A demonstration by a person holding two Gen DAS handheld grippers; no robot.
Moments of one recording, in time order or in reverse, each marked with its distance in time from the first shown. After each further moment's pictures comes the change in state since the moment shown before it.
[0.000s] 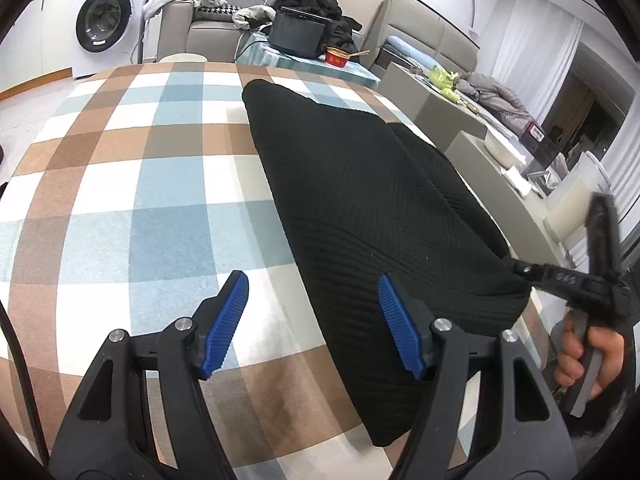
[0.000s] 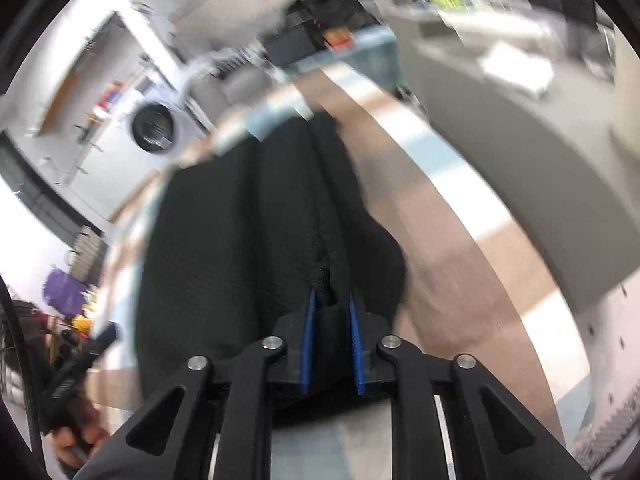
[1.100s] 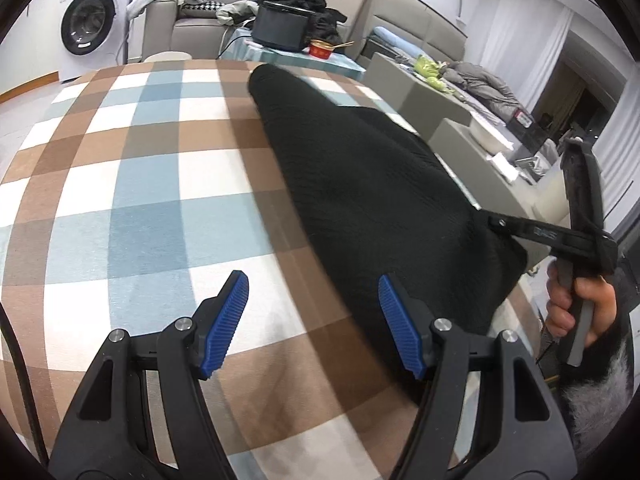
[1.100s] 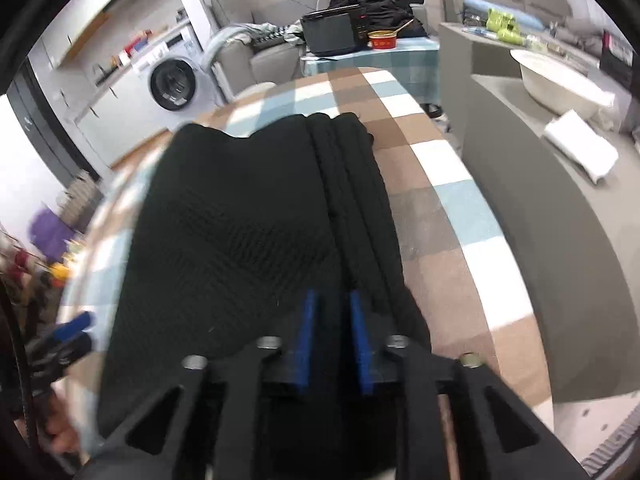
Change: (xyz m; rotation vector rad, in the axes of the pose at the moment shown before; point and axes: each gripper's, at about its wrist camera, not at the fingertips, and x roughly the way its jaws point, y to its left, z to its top) left arm -0.001 -0.018 -0.001 0.032 0.023 -0.040; right arm 0.015 0.024 0.031 -0.221 0.002 0.038
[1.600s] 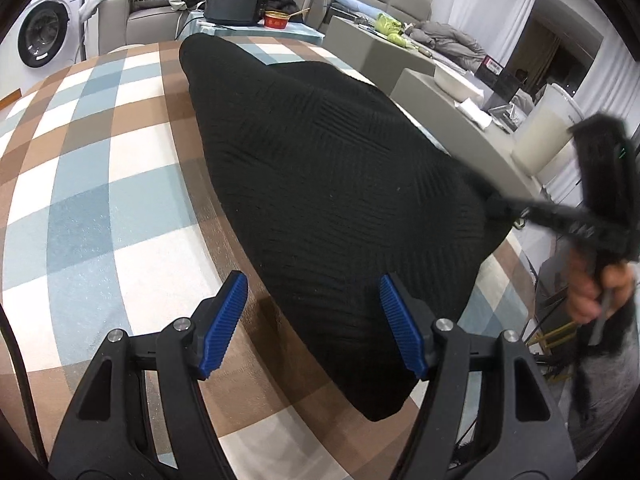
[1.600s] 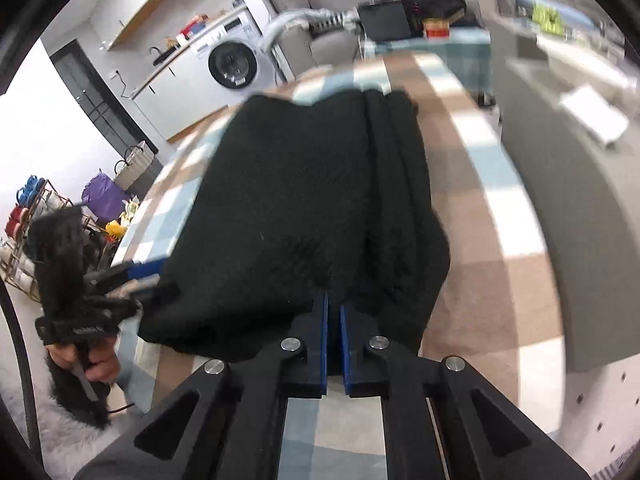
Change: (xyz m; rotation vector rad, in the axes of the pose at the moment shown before) left arm 0.027 -0.042 -0.020 0.128 0.116 -0.062; right arm -0.032 0.002 -0.034 -0.099 0.029 0.168
